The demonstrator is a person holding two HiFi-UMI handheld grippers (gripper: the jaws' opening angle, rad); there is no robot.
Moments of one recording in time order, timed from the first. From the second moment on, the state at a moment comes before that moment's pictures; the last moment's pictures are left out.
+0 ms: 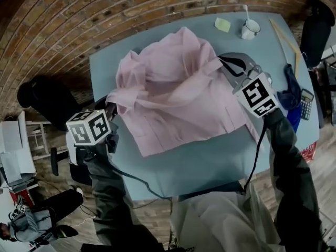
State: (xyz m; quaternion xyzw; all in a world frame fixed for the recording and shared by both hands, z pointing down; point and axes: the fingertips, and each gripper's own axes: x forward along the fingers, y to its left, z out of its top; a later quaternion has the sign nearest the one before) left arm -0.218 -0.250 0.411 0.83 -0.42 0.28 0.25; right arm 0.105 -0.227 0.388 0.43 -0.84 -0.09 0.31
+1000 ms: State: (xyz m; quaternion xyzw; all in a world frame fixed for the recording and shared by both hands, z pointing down) left arm -0.228 -0.338 0.498 0.78 -0.50 0.37 0.13; right arm 0.130 -0.329 0.470 0.53 -0.79 -0.10 0.28
